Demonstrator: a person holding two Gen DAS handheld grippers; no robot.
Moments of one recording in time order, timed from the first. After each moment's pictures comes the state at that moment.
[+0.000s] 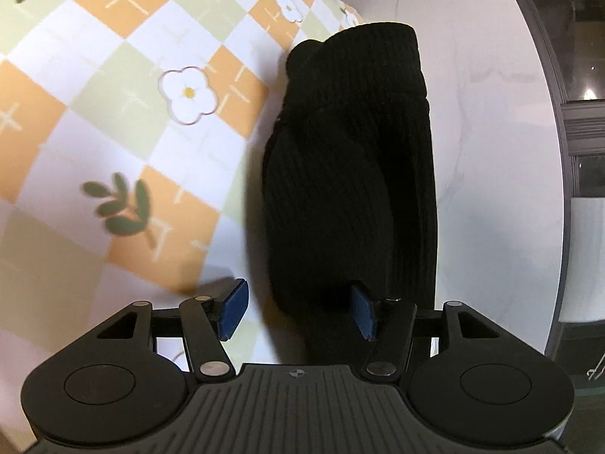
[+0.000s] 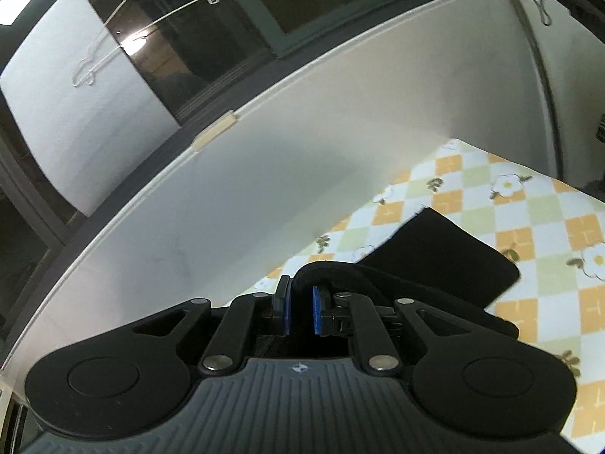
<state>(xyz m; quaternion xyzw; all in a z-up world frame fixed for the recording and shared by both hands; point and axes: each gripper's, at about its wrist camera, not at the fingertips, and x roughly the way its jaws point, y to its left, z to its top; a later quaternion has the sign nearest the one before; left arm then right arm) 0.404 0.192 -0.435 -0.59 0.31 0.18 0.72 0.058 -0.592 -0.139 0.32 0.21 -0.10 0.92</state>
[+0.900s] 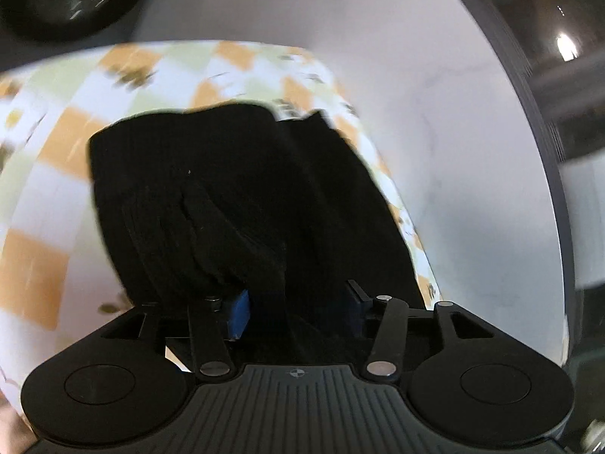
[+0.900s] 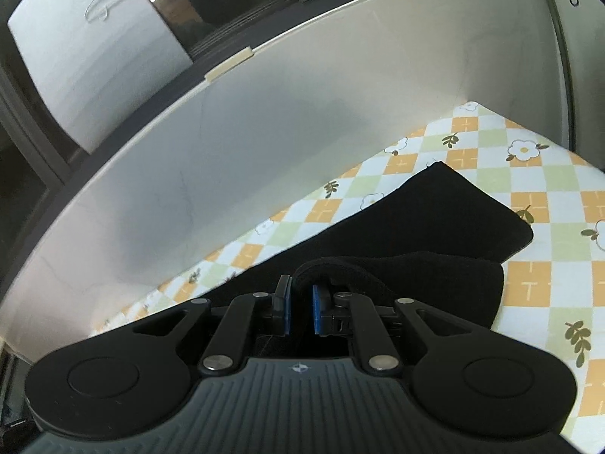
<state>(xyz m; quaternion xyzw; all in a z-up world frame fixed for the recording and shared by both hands) 0.424 0.239 -0.368 -0.51 0.32 0.19 0.78 0.061 -0.557 -0.174 0.28 0.27 -0.08 0.92</state>
